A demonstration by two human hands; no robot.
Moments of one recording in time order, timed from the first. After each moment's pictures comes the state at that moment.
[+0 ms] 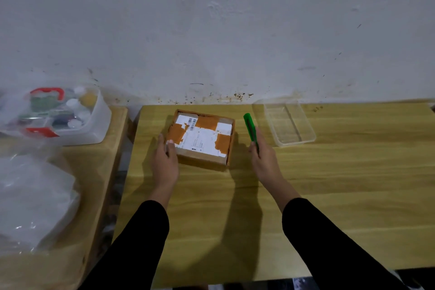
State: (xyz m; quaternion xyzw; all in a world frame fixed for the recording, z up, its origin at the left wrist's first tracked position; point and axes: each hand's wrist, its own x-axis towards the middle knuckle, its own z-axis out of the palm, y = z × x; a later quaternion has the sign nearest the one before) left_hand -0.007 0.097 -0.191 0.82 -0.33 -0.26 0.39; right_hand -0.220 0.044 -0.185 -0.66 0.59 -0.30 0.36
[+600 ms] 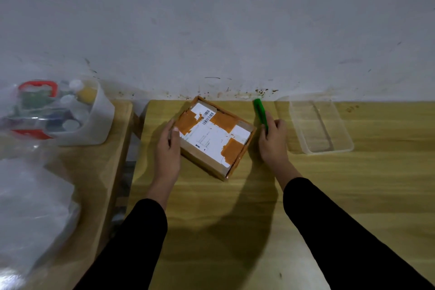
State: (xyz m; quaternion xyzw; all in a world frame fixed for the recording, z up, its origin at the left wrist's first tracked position) left_hand 0.021 0.060 -0.194 0.75 -0.32 -0.32 0.49; right_hand -0.185 -0.036 -0.232 -0.67 0.64 -0.27 0.26
